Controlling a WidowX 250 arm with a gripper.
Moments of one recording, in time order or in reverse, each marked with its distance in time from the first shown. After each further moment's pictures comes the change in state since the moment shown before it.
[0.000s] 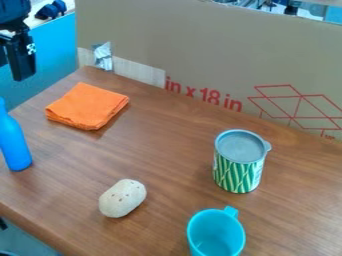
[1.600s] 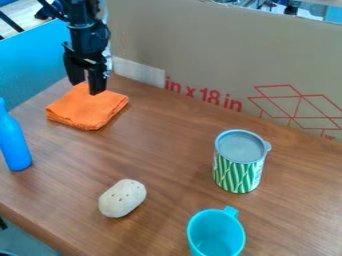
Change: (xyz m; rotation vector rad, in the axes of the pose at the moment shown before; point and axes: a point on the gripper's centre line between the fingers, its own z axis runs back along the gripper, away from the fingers) arm 0.145 -0.026 -0.091 0.010 0.024 -0.242
